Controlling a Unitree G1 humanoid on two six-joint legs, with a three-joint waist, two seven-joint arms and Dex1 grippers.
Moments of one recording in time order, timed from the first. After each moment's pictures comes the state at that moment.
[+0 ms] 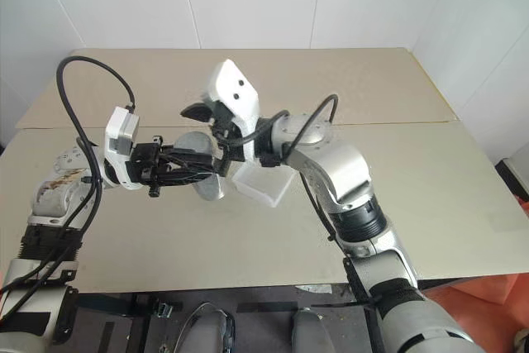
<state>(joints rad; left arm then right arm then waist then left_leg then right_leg) -0.61 0.66 0.03 0.16 -0.62 0.31 -1.43 -0.94 -0.21 0.26 -0.14 0.41 0.69 0.77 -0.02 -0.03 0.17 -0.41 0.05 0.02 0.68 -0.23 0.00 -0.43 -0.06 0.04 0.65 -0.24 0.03</state>
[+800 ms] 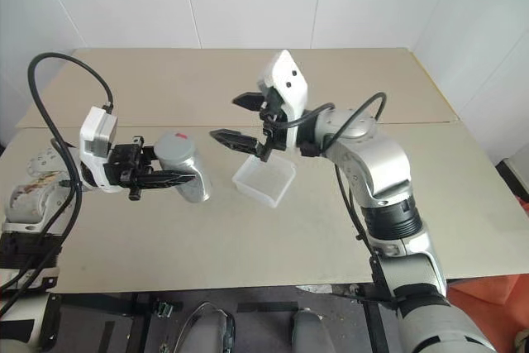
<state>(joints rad) -0.55 0.73 0.10 0.09 -0.64 0.34 -1.45 -0.88 -0.39 0.14 -0.14 0.44 0.69 0.80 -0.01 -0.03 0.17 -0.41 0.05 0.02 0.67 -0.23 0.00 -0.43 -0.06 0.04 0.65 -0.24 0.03</state>
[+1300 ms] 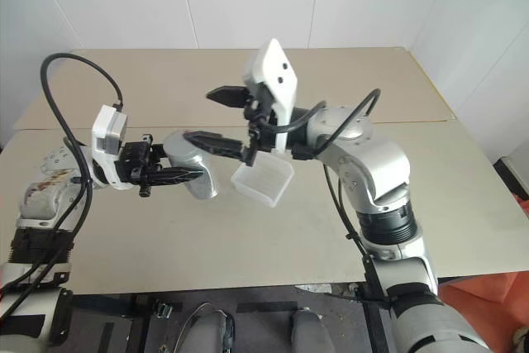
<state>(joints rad) -0.60 0.66 0.07 0.14 -0.60 0.32 -1.44 -0.91 -0.31 0.16 -0.27 0.53 0.73 0.78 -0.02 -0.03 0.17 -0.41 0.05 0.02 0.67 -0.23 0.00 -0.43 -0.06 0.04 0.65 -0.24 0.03</state>
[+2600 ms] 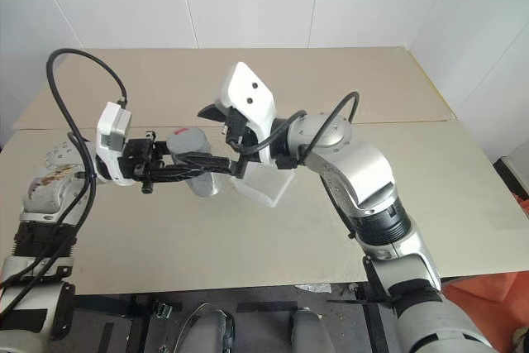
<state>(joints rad) -0.63 0.68 0.07 0.18 -0.58 0.31 -1.46 -0.92 -0.38 0.26 -0.27 0.45 0.73 0.76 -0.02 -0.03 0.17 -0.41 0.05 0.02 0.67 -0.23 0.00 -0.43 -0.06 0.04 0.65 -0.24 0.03</state>
